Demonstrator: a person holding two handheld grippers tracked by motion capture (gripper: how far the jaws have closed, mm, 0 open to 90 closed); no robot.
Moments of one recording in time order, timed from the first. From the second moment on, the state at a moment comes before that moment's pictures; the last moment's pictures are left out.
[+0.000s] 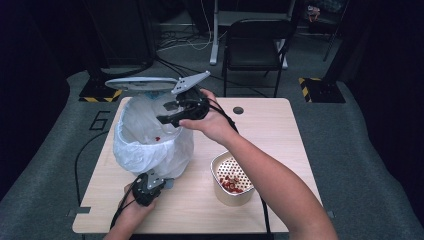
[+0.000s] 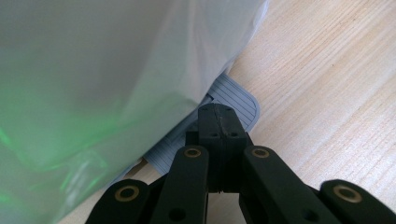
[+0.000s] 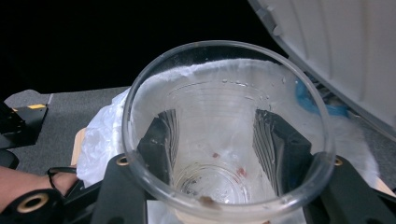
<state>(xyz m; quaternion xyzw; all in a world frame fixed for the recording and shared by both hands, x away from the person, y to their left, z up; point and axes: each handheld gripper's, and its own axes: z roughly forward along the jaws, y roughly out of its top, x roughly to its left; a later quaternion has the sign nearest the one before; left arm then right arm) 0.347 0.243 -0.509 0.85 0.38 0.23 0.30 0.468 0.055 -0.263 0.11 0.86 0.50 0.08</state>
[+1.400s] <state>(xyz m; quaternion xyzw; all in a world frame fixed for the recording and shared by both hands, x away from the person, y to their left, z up) 0.337 0.260 -0.476 0.82 0.36 0.17 0.41 0.441 -0.032 -0.278 0.18 0.83 0.51 0.11</state>
